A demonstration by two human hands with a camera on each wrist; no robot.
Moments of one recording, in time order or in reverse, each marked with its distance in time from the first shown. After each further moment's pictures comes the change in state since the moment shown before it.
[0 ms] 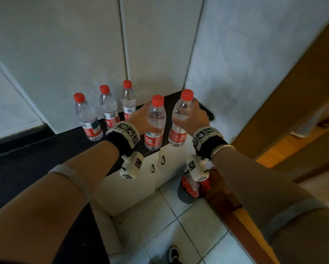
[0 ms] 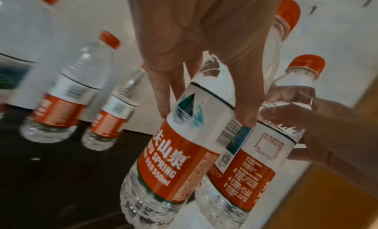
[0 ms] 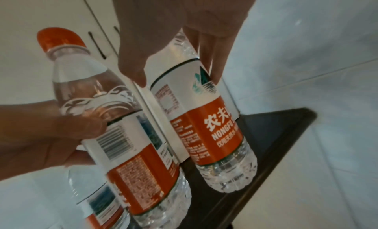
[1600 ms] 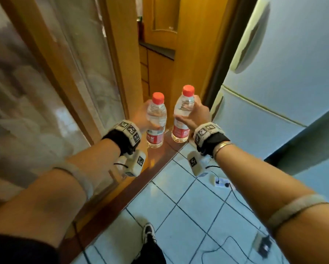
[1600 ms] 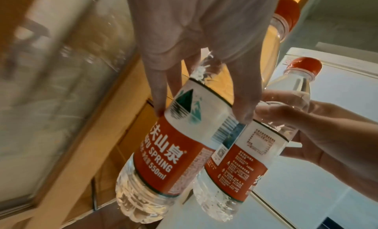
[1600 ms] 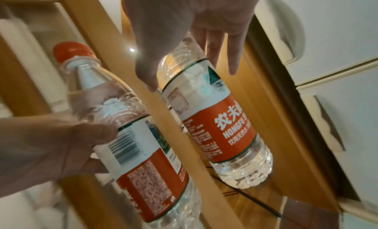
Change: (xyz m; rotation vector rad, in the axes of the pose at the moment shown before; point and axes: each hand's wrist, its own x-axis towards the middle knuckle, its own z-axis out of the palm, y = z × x) left_hand -0.416 0.572 0.695 0.045 -1.469 1.082; right_hand -0.678 0.454 -0.473 -0.139 1.326 1.185
